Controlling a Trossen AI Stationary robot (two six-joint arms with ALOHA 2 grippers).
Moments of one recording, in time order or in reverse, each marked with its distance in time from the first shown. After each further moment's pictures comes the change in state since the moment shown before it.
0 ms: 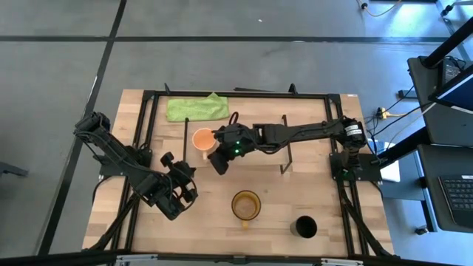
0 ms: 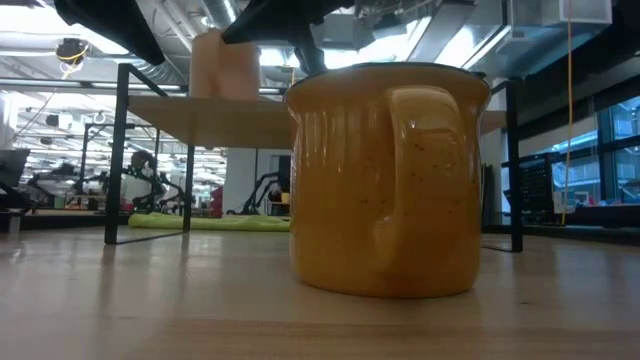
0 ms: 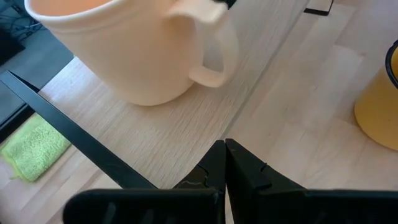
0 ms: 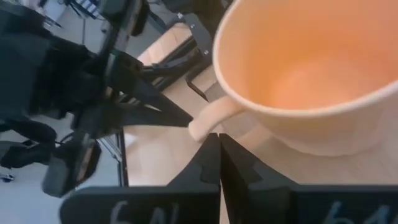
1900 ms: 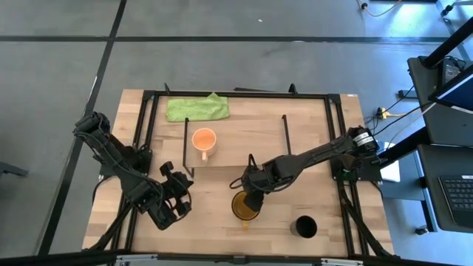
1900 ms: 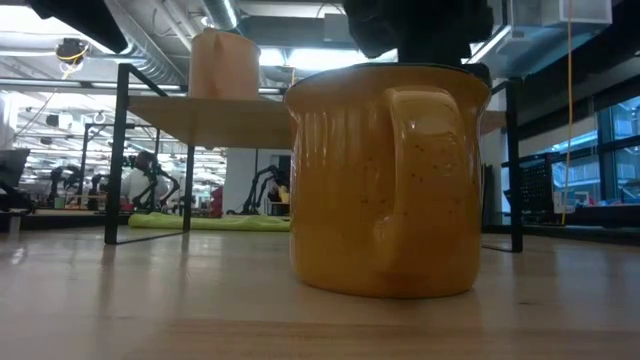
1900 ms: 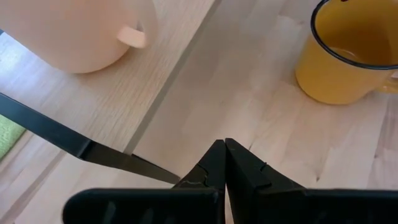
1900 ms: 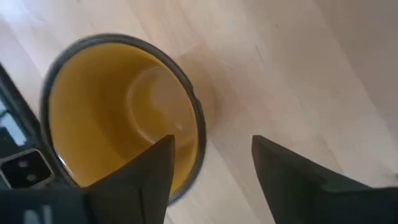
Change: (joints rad) left arm -0.102 0.001 -0.001 0.079 0.097 0.035; right arm 0.269 -0.072 -0.195 -0.550 0.046 0.223
